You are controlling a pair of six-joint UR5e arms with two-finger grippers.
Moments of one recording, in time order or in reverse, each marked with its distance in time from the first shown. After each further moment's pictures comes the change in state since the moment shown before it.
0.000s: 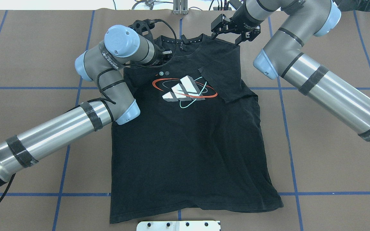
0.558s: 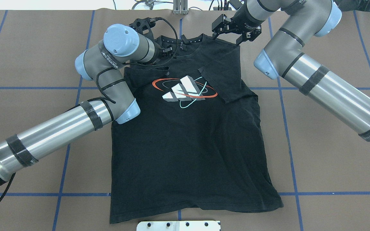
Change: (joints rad) left arm -0.017 -0.001 -0.001 -0.026 -0.003 0.006; right arm 0.001 -0.001 -0.001 -0.001 -0.002 0.000
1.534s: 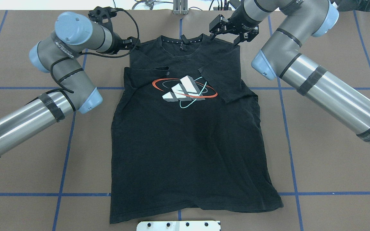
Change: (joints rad) left arm -0.101 0.199 -0.136 0.015 -0.044 0.186; right arm -0.009 0.008 0.001 -0.004 -0.003 0.003
